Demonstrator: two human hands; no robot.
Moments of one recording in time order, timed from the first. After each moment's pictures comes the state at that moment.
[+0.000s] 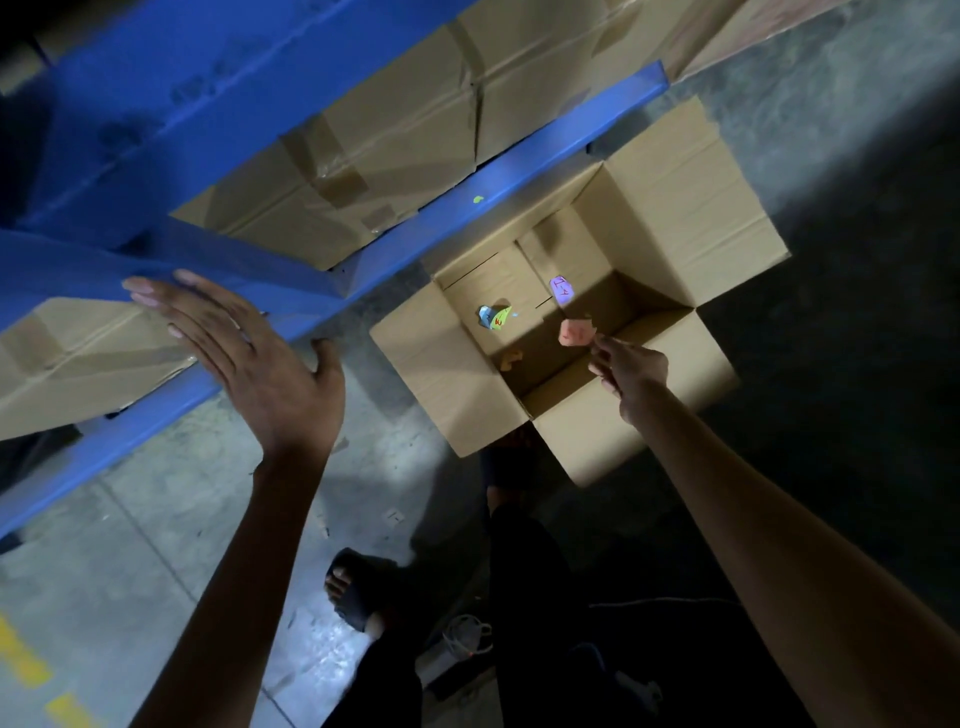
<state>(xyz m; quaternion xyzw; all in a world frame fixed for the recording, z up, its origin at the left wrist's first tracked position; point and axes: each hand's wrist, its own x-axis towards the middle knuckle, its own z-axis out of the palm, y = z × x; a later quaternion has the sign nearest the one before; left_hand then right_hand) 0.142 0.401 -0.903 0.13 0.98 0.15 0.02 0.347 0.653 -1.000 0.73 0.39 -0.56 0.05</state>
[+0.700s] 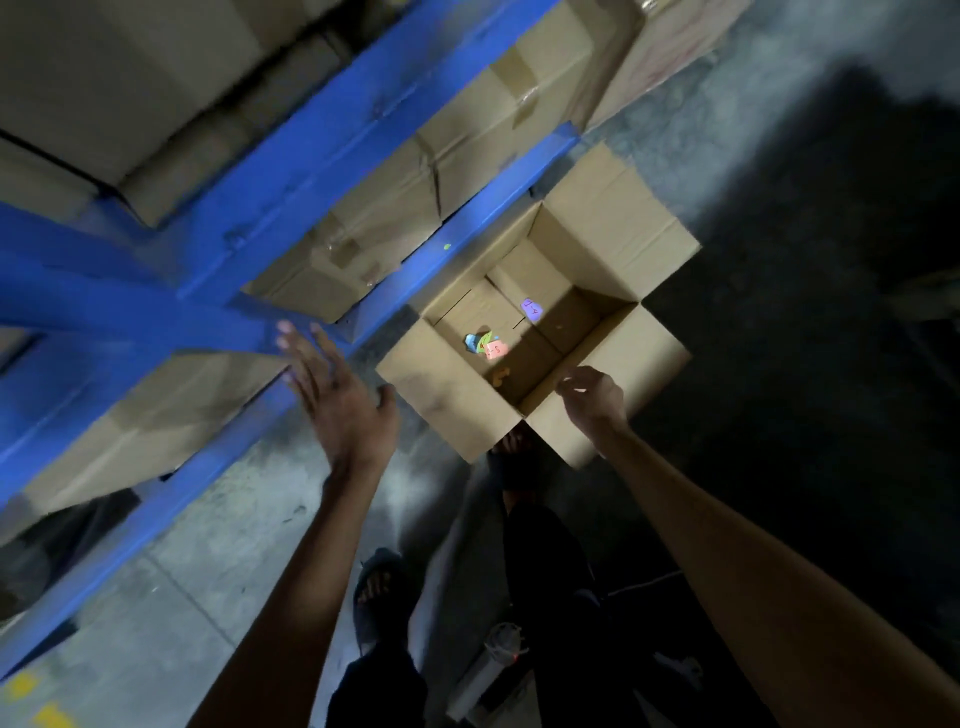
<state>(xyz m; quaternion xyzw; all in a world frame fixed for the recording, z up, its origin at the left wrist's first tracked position) 0.173 0.395 -0.871 0.21 0.95 0.15 0.16 0.378 0.585 -0.916 0.64 0.60 -0.47 0.12</state>
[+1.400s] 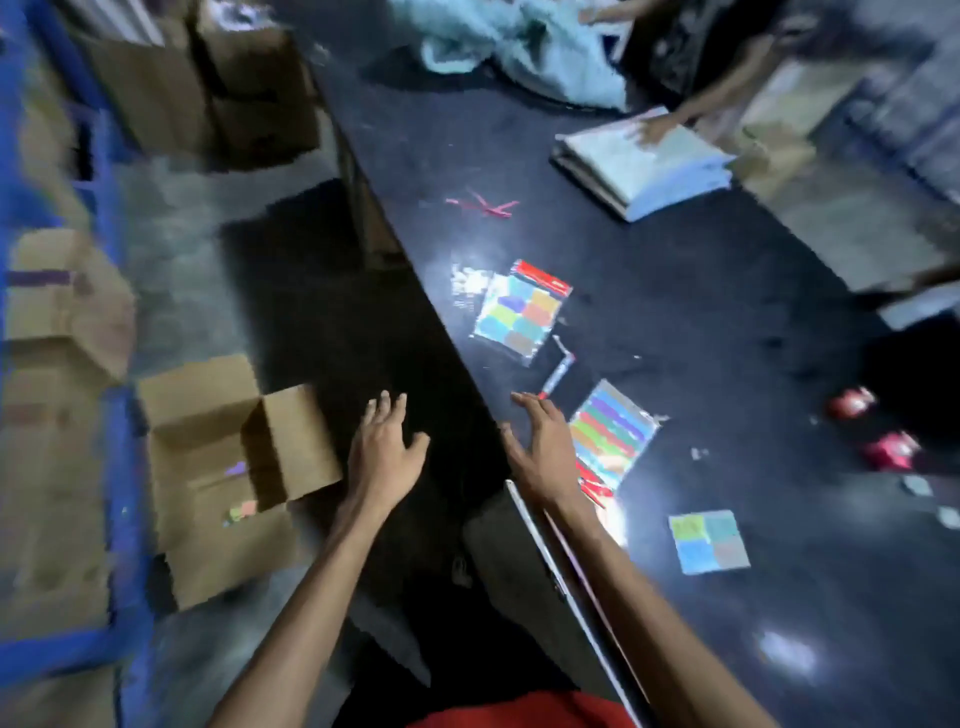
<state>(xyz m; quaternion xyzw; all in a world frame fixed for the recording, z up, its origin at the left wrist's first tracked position) 0.499 0.301 -0.494 0.76 0.53 0.08 0.36 0.675 0.192 -0.472 0.85 0.42 -0.18 -0.28</state>
